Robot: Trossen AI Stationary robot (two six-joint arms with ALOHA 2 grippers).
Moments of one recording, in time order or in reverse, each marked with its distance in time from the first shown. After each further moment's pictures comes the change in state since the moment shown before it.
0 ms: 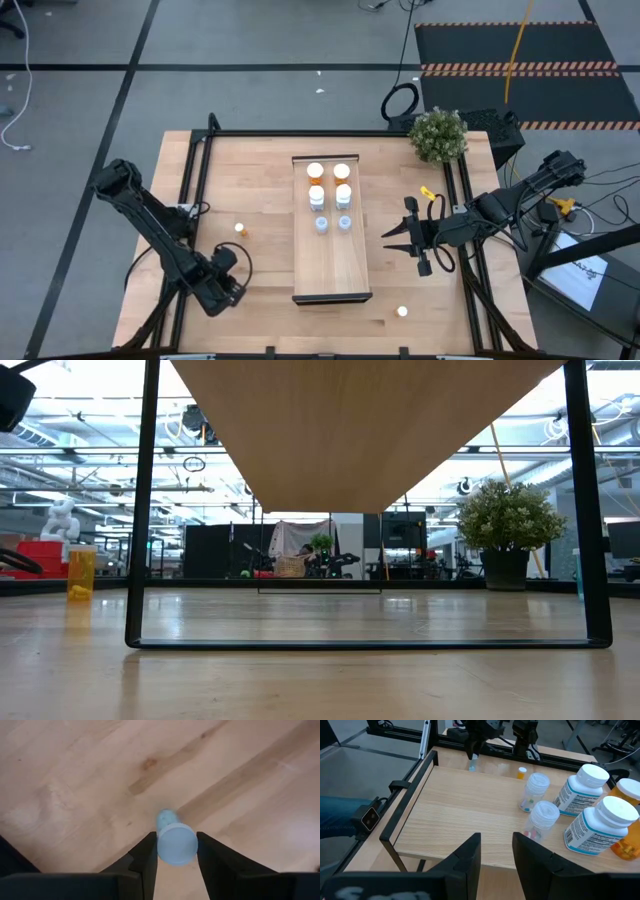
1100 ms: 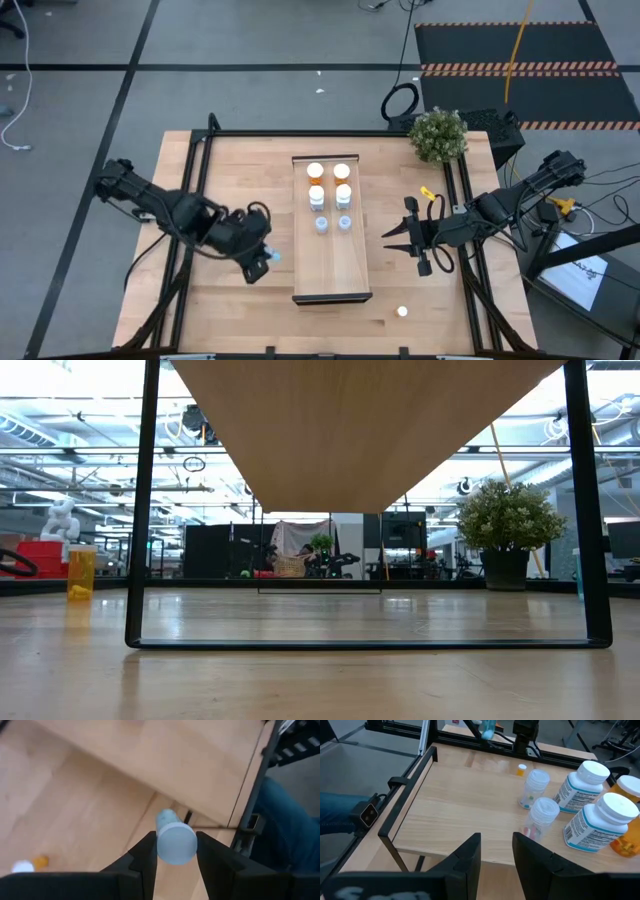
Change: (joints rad) left arm 0.392 0.000 0.623 -0.208 -0.069 0.848; right arm 0.000 0.000 0.000 -0.016 0.000 0.000
